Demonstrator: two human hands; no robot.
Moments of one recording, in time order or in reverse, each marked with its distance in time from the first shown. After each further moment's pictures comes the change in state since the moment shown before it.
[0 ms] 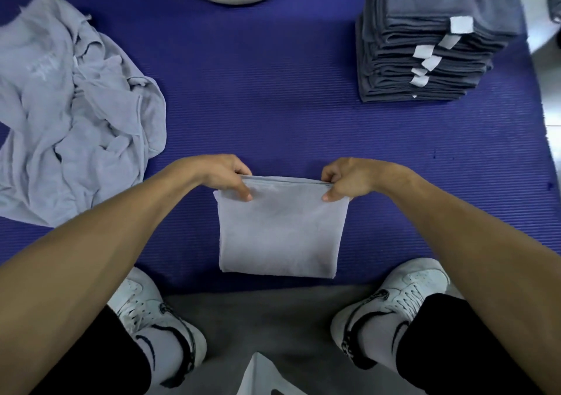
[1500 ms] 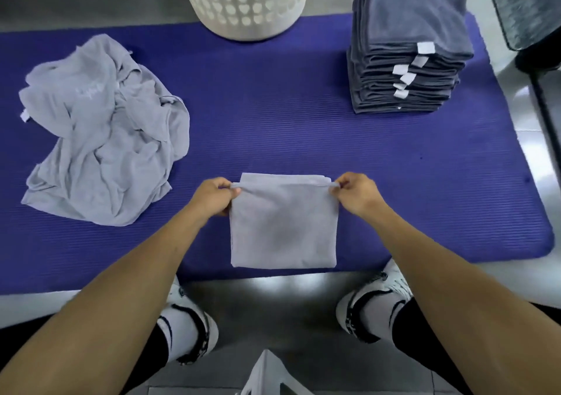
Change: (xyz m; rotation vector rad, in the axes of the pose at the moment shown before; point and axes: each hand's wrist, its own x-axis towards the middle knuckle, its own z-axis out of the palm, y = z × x) left_hand -0.044 -0.035 0.086 -0.752 0.636 -0.155; right_hand -0.025 0.009 0.085 0.460 0.675 0.062
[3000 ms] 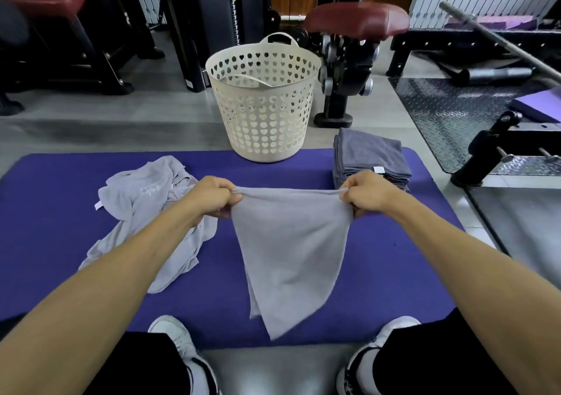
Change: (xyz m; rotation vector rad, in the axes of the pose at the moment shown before) left_hand -0.156 0.130 -0.122 -0.052 0.073 0.380; right_hand -0.143 -0.151 -0.152 0.001 0.057 -0.282
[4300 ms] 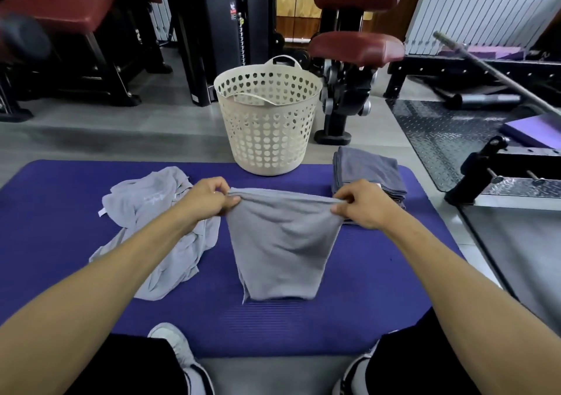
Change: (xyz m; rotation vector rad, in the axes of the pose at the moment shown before) left_hand -0.032 0.012 -0.020 -0.071 0.054 0.142; right_hand -0.026 -0.020 0.000 -0.290 0.123 -0.281
